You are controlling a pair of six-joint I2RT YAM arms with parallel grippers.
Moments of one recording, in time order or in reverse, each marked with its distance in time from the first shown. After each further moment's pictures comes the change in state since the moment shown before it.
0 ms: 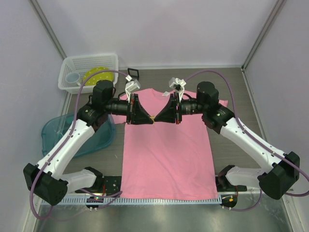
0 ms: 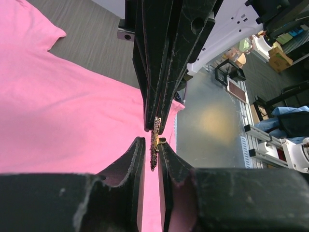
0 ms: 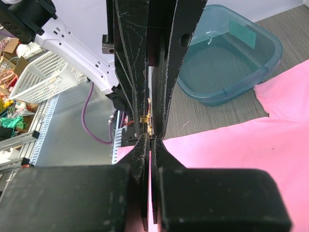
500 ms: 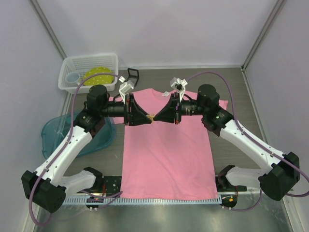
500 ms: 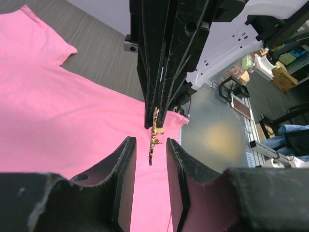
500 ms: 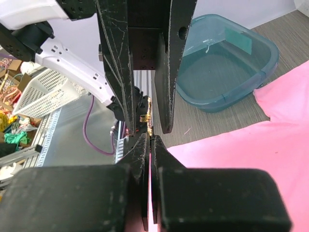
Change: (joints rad) left arm 0.042 -0.072 -0.113 0.180 -0.019 -0.106; right arm 0.000 -0.012 -0.054 0.103 0.035 0.077
